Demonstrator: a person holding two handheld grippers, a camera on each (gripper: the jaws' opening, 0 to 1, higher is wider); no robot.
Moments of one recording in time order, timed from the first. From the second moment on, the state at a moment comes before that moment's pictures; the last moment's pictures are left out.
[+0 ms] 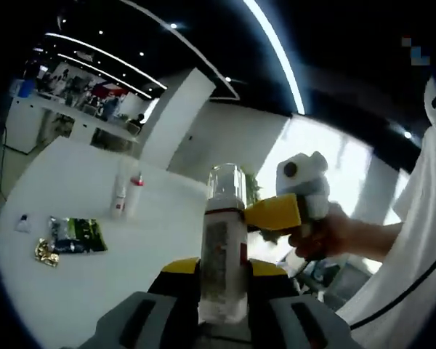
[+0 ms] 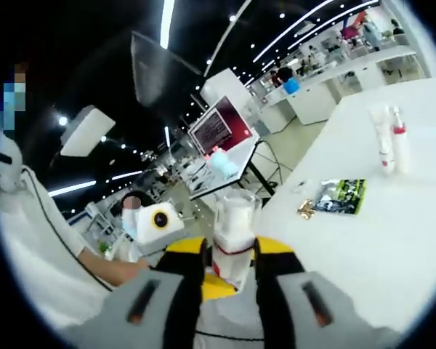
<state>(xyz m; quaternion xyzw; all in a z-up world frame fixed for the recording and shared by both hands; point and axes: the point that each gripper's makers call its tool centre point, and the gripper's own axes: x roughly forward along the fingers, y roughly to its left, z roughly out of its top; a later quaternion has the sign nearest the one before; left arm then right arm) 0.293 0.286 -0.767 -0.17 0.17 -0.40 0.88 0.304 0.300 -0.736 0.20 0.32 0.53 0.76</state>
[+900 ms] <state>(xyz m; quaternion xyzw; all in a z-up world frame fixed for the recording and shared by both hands) 0.291 0.273 -0.780 -0.10 0.17 -0.39 0.90 0.297 0.291 -0.751 0.16 0.30 0.50 0.80</state>
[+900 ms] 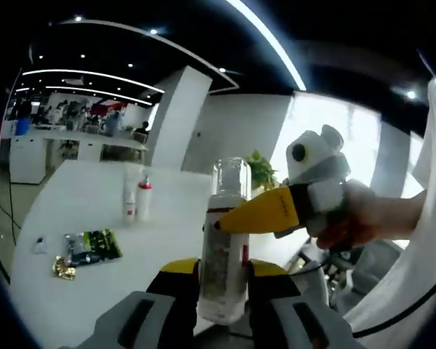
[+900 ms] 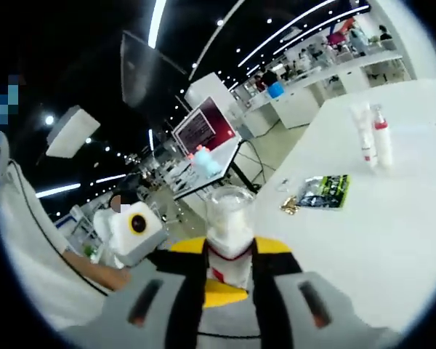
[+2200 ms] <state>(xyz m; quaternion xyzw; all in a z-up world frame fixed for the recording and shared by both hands) 0.348 0.357 -0.884 0.16 0.26 -0.26 0.92 0.358 0.241 -0.754 0.11 0.27 0.44 0.85</state>
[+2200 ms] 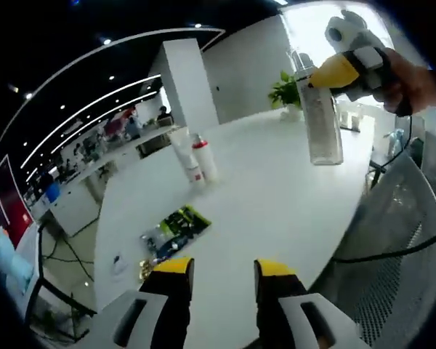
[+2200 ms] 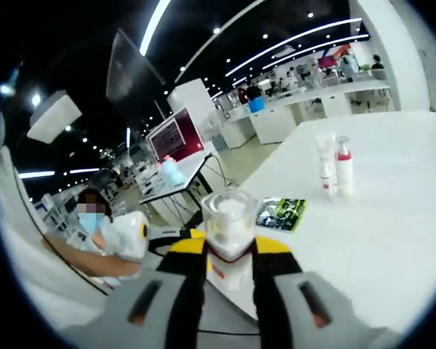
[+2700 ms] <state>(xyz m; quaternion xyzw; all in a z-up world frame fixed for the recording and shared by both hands) 0.345 0.360 -0.914 0.26 0.29 -0.25 0.89 0.398 0.271 -0.778 0.10 0.30 0.45 0.83</state>
